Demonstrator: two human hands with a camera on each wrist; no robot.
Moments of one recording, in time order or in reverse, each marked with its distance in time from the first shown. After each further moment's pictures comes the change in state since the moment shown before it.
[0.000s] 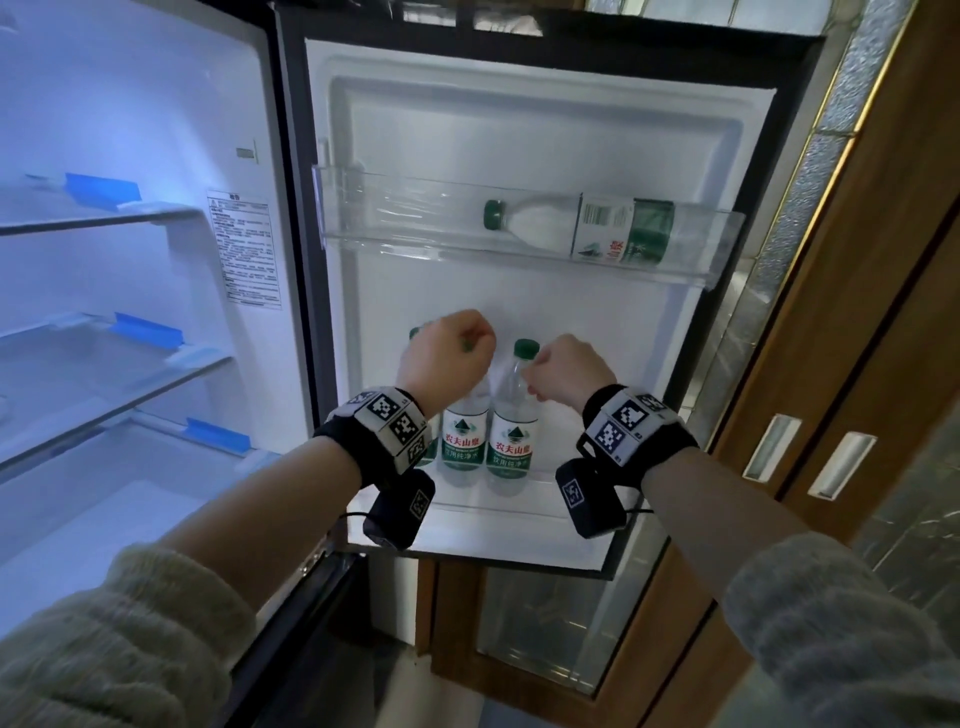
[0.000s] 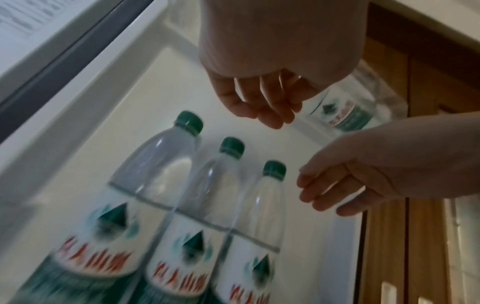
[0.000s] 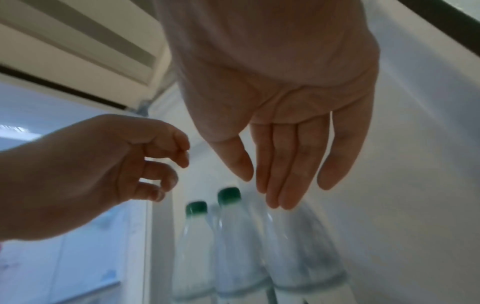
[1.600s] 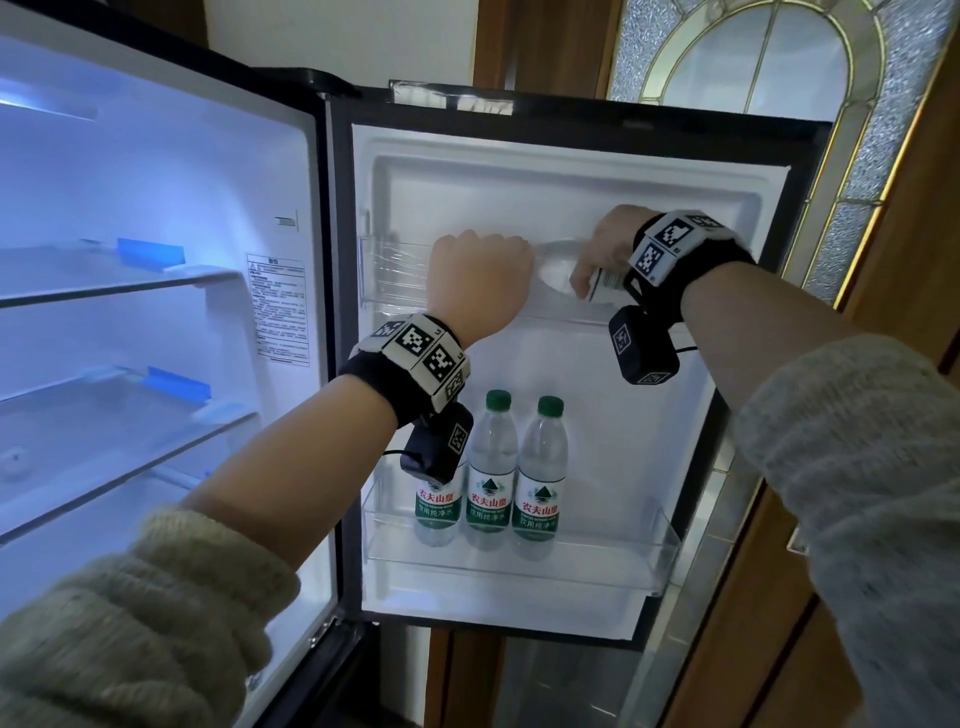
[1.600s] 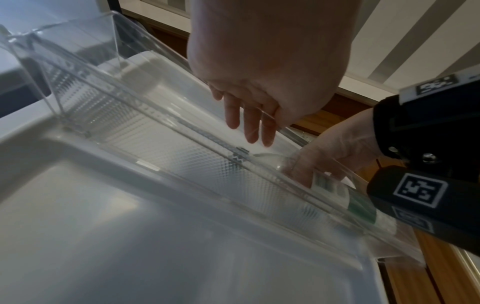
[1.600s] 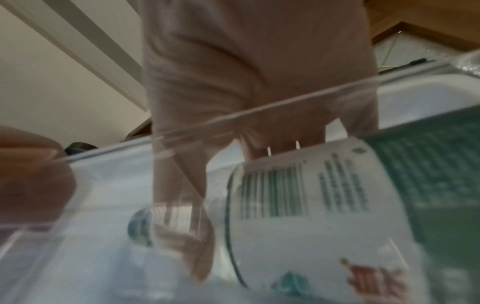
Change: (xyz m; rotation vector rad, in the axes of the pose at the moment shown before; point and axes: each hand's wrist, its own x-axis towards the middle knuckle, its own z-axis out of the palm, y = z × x) left_hand 0.096 0.052 -0.055 0.541 0.305 0.305; right_hand 0.064 -0.102 -0.150 -0.380 0.098 -0.001
